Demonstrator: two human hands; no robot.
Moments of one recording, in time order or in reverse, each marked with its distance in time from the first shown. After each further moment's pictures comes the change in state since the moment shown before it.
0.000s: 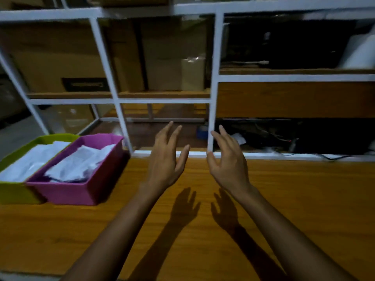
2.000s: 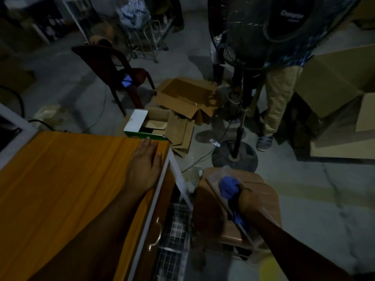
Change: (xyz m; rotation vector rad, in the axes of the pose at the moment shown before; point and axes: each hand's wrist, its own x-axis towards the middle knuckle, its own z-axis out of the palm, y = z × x) left_hand -0.144 0.725 0.629 -0.539 -0.962 0.769; right_hand -0.603 0.608 -0.390 -0.296 0.328 1.754
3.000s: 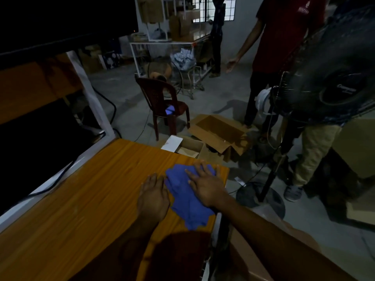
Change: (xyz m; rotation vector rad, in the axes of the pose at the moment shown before) left_hand -0.082 -0.120 -0.071 0.108 0.053 -0.291; right_hand -0.039 -0.311 0.013 -0.518 0.039 -0.755
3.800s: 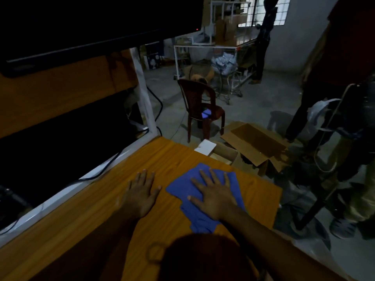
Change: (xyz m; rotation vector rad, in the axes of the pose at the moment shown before) left_hand 0.017 -0.156 -0.044 0.168 -0.092 -0.166; right_hand 0.052 -0.077 0.024 0.002 -0.061 -0.171
